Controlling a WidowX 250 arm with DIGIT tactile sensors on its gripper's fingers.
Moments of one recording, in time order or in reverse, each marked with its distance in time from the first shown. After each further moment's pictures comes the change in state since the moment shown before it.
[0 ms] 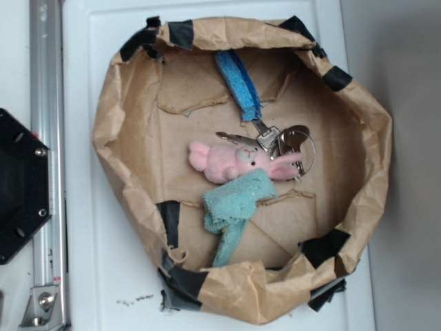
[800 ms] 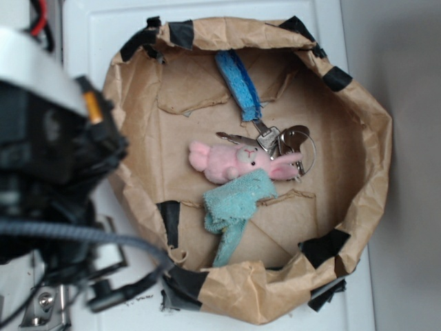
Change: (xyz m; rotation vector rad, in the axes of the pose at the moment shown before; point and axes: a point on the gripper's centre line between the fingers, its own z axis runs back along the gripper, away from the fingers) arm 0.053 -0.011 -0.033 -0.048 0.009 0.286
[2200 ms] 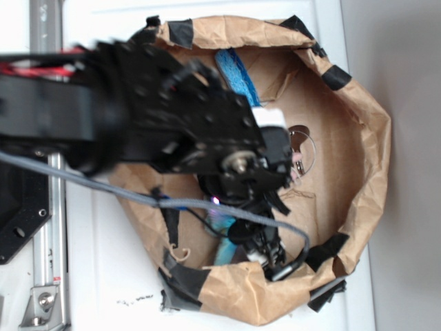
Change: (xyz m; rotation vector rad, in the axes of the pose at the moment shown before) arm 0.066 -0.039 -0.168 -0.192 0.082 0.167
